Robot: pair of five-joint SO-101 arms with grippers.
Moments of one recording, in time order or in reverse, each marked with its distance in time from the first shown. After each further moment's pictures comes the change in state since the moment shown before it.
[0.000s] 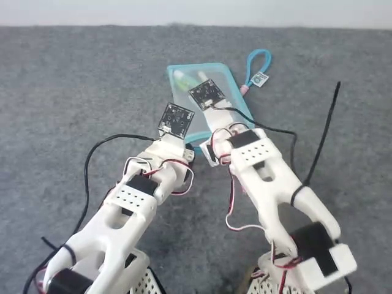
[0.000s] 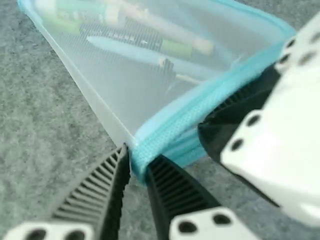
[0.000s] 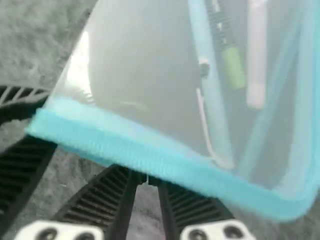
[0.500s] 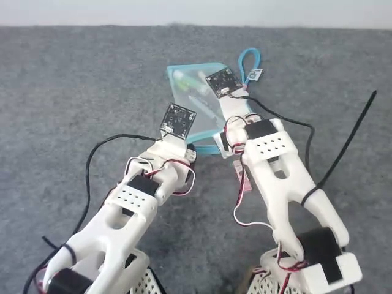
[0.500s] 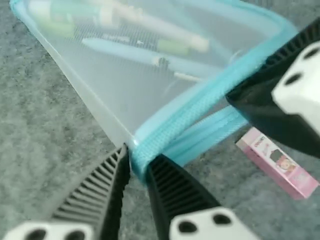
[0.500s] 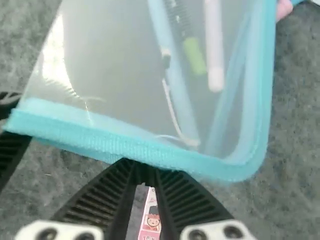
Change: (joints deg) left arm 0.4 0.0 0.0 -0.2 0.0; right arm 6.3 -3.7 -4.4 9.4 1.2
